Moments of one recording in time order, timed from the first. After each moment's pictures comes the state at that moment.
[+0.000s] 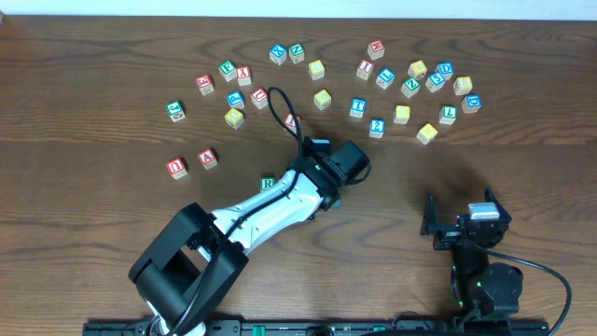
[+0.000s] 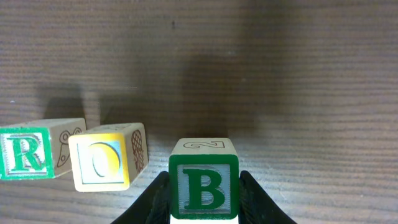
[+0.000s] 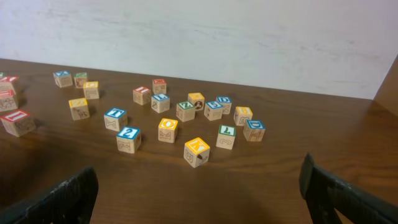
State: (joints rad) left arm -0.82 1.85 1.19 -0.67 -0.27 -0.77; right arm 0.03 0.01 0.01 -0.07 -0.01 -0.08
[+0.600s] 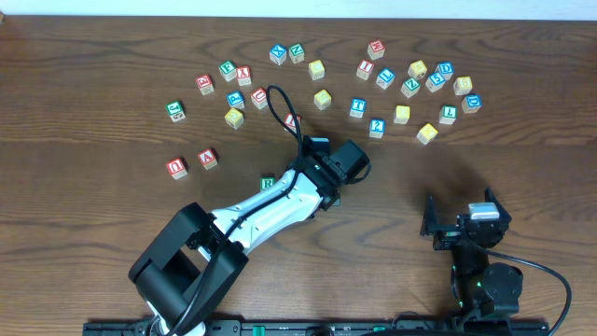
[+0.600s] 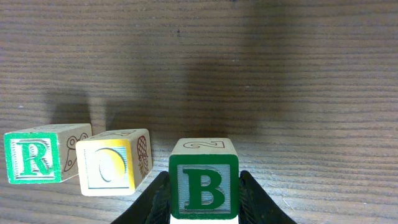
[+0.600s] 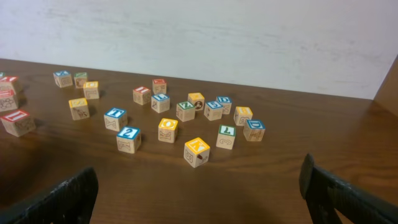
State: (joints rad) left arm -0.81 1.85 1.19 -0.67 -0.29 -0.77; right arm 0.03 0.01 0.01 -0.07 -0.01 -0.08
